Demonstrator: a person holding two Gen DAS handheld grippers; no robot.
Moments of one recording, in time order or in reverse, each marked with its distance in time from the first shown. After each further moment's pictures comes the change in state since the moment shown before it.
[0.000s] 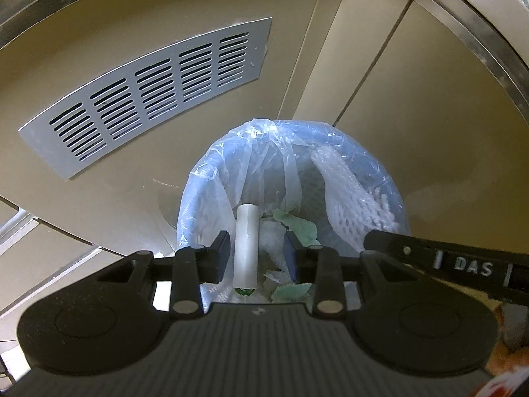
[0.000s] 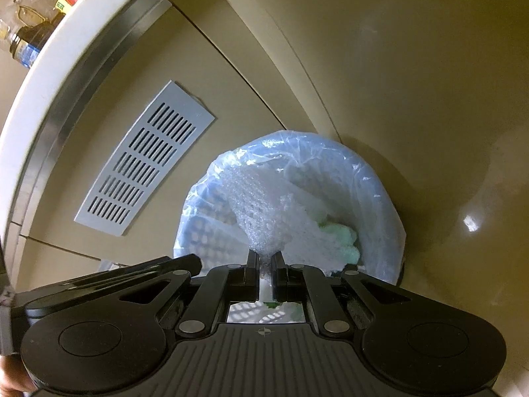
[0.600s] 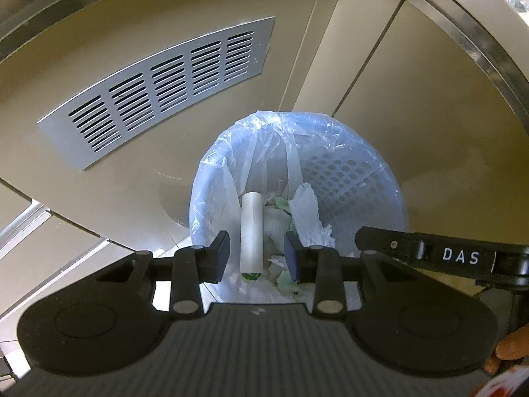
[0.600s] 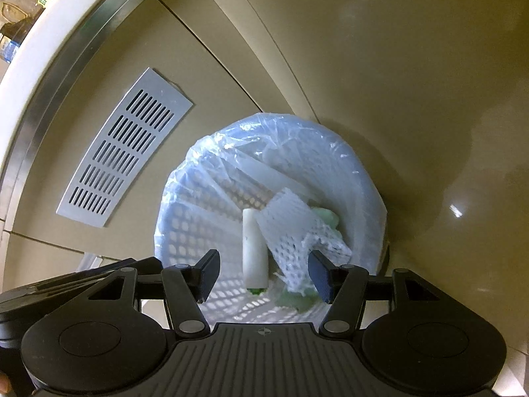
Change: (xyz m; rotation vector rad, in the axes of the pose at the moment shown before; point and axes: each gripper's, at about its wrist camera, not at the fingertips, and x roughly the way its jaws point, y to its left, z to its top) left arm -0.021 0.006 -0.008 0.018 0.020 -0.010; right arm -0.005 -0.006 -0.008 0.030 0.025 -0.066
